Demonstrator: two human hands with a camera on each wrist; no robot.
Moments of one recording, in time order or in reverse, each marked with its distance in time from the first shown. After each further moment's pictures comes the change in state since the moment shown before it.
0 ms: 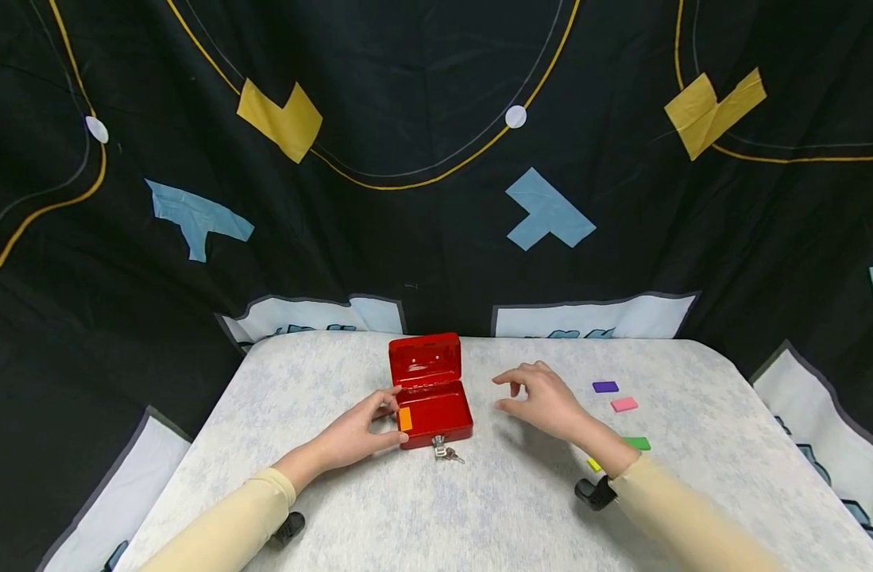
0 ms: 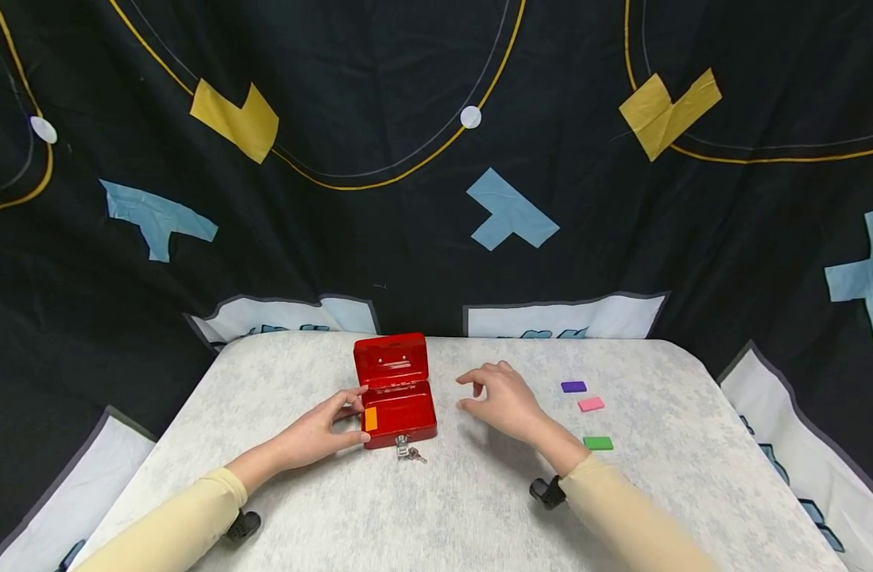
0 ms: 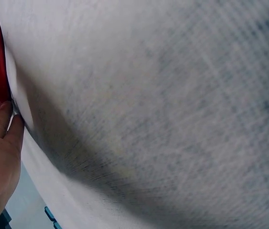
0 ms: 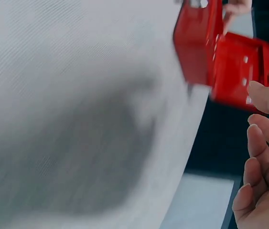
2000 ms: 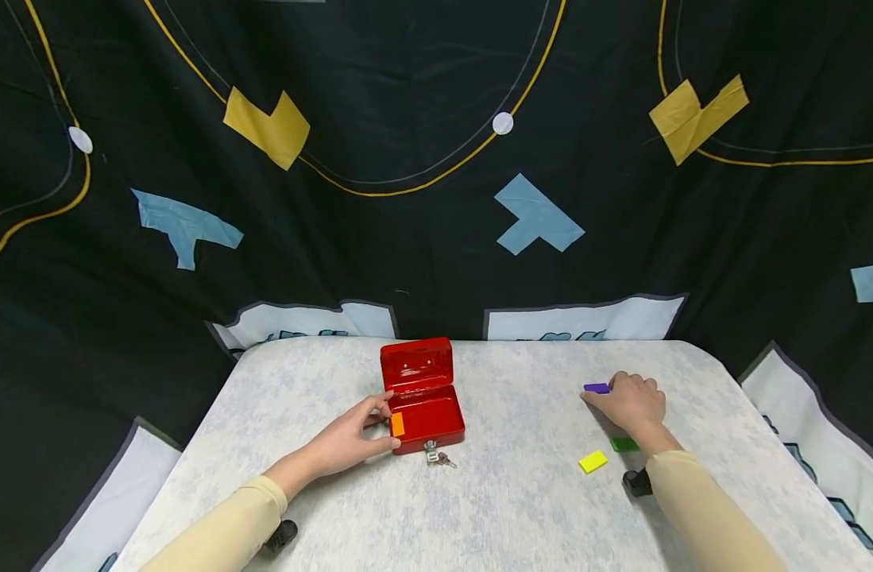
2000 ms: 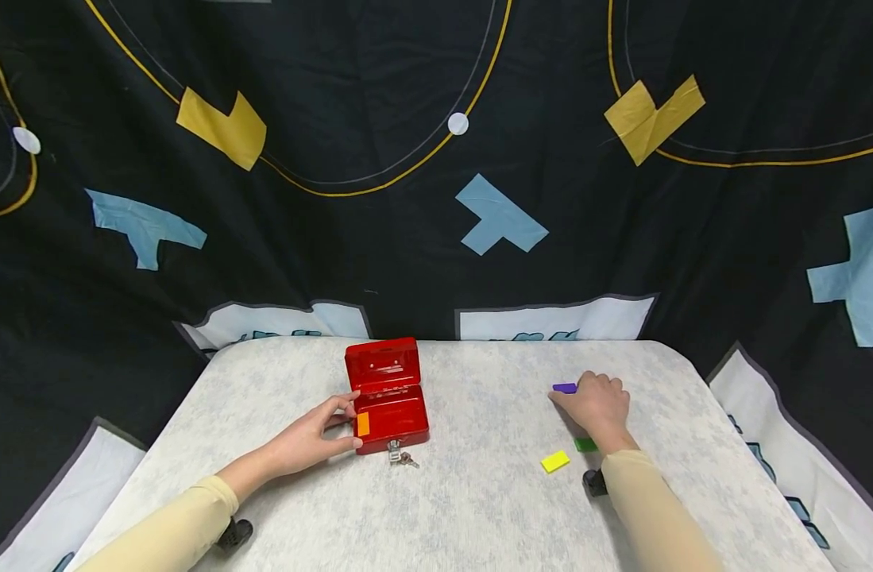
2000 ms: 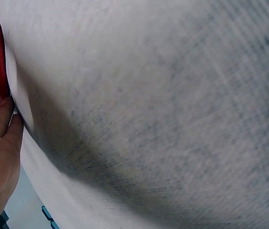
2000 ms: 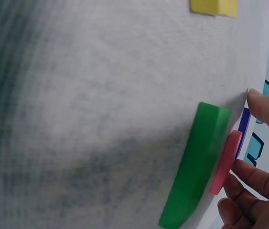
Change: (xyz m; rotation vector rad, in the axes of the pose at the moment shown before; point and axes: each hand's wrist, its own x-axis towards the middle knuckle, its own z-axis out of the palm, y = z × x) left_hand 0.001 -0.001 0.002 -0.003 0.007 -0.007; right_hand -0.042 0.138 -0.041 -0.318 0.019 0.663
